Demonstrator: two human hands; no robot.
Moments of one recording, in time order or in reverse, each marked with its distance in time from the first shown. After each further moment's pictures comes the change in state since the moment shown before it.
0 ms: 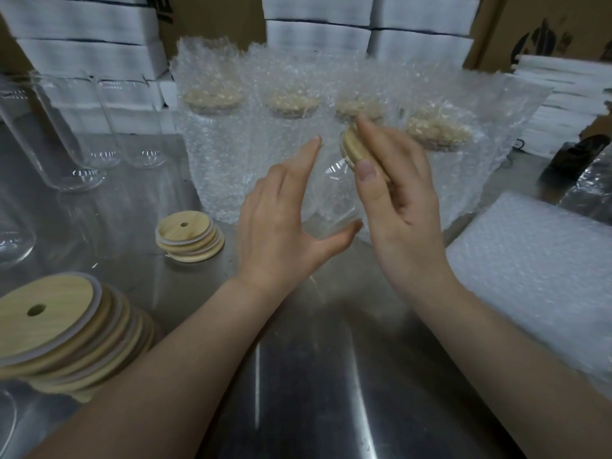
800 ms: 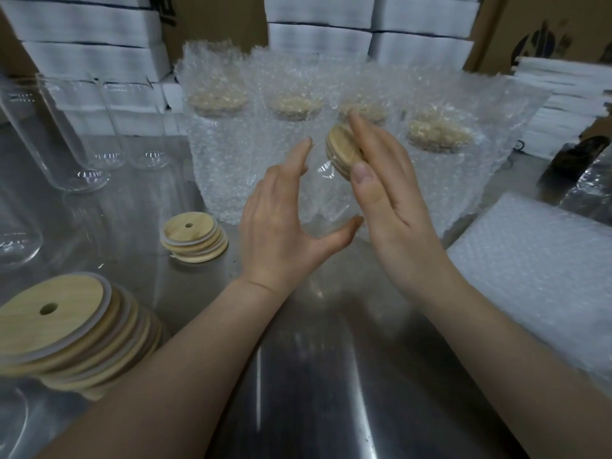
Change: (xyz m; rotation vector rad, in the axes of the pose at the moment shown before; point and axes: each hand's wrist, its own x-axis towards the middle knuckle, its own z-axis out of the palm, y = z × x) left_hand -0.001 0.001 -0.001 -0.060 0.060 -0.046; right_hand 0.002 -0.010 -0.001 -0.062 -0.199 0.093
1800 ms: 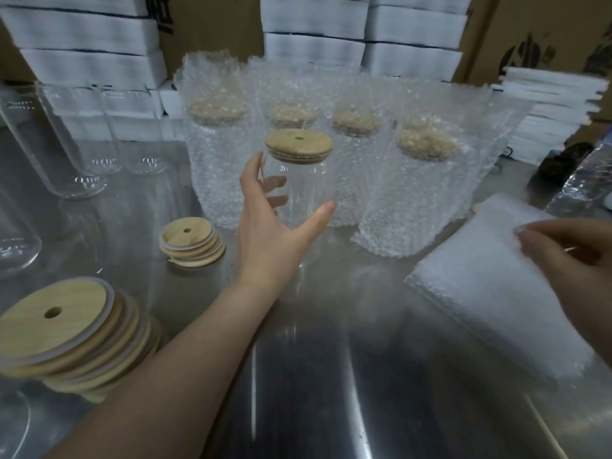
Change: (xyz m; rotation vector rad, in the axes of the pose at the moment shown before) left_hand 0.000 -0.012 0.004 -0.305 -0.018 -0.410; right_hand -0.071 0.020 -0.141 -0.626 0.266 0.446
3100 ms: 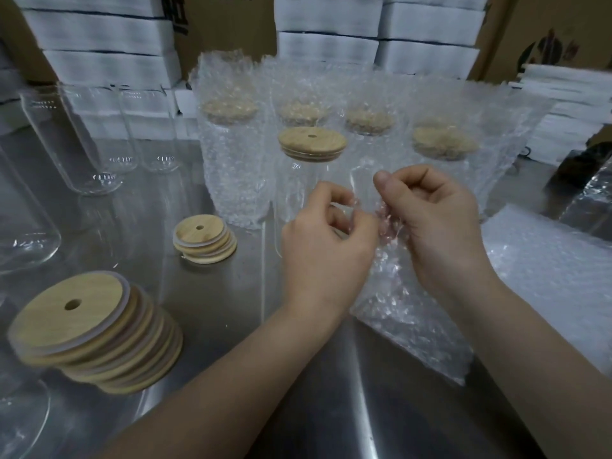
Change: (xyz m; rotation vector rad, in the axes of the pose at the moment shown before) left_hand -0.035 0.059 0.017 -0.140 -0.004 -0.079; right_hand 0.015 -0.104 0.097 1.146 -0.288 0.046
